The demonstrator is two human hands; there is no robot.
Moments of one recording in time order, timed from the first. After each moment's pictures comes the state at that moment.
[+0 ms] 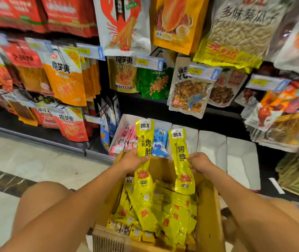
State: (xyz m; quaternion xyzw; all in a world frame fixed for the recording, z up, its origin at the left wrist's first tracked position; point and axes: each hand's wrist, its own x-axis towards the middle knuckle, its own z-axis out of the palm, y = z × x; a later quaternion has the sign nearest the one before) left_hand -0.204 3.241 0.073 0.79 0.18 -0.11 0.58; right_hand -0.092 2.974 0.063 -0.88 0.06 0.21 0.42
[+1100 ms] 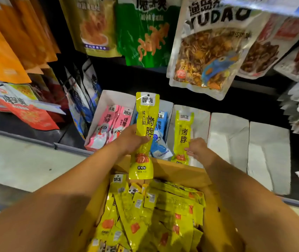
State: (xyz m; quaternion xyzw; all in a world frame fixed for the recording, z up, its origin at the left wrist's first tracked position) left_hand -0.039 3.246 0.018 0.77 0.20 -0.15 0.59; right_hand 0.105 2.995 -0.122 -0.82 0.20 0.29 0.44
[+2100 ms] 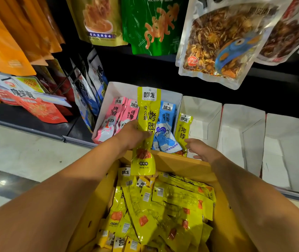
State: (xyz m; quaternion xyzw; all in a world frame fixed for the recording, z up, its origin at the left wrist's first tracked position) left_hand -0.043 3.260 0.005 0.75 0.26 -0.16 0.58; right_hand 0.085 3.010 -0.153 -0.83 0.11 0.40 0.38
